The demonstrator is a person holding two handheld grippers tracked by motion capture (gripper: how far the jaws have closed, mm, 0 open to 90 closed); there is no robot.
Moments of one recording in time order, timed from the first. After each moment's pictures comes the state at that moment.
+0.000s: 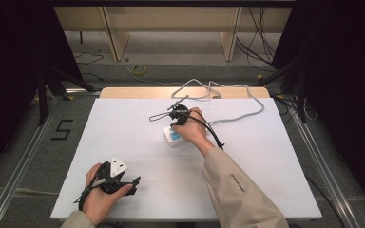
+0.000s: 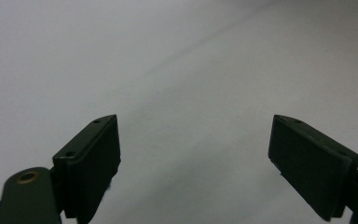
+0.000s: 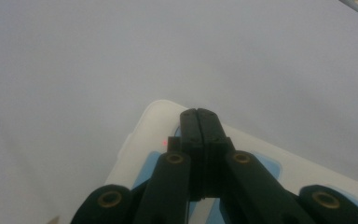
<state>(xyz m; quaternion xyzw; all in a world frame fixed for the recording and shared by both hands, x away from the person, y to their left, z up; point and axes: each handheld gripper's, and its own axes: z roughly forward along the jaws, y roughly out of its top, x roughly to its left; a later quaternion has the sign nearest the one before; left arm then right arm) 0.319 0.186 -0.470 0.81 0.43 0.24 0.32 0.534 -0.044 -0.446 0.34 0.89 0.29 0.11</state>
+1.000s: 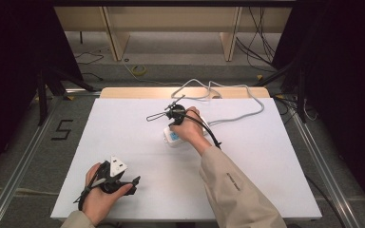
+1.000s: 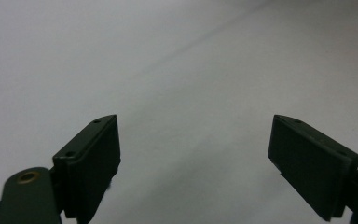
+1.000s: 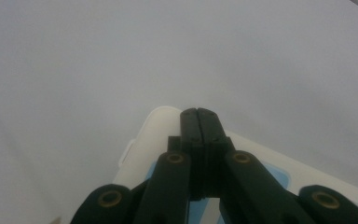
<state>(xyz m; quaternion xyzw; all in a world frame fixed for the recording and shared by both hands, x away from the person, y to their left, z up) 0.319 0.187 -0.469 0.81 0.43 0.24 0.32 0.537 -0.035 -0.447 0.34 0.89 0.27 0.11</state>
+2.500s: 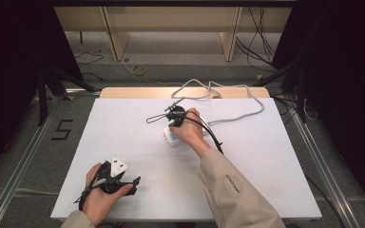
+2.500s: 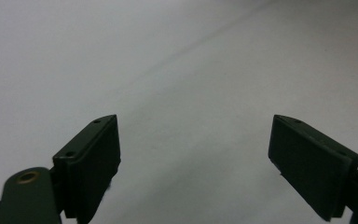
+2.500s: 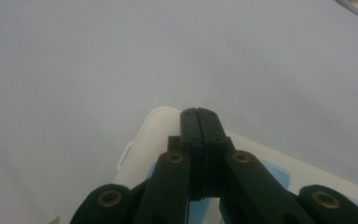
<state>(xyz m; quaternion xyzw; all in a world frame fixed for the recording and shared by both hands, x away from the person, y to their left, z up) 0.319 0.186 -0.470 0.81 0.43 0.24 0.31 0.532 -0.034 -0.451 0.34 0.89 0.28 0.13</state>
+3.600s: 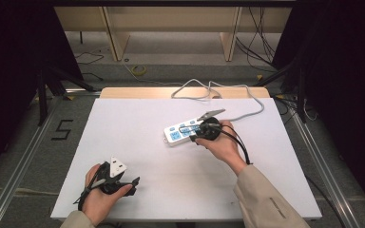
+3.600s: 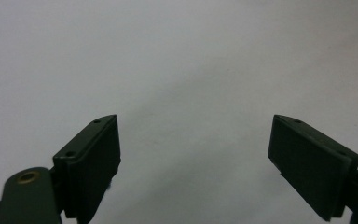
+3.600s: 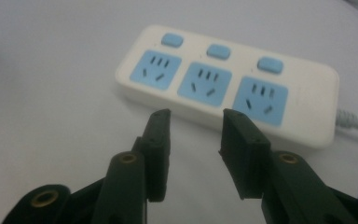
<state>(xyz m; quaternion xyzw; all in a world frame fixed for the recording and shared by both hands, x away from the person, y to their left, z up) 0.317 0.188 -0.472 0.81 0.44 0.24 0.31 0.464 -0.143 -0.438 0.36 0.85 0.35 0.11</state>
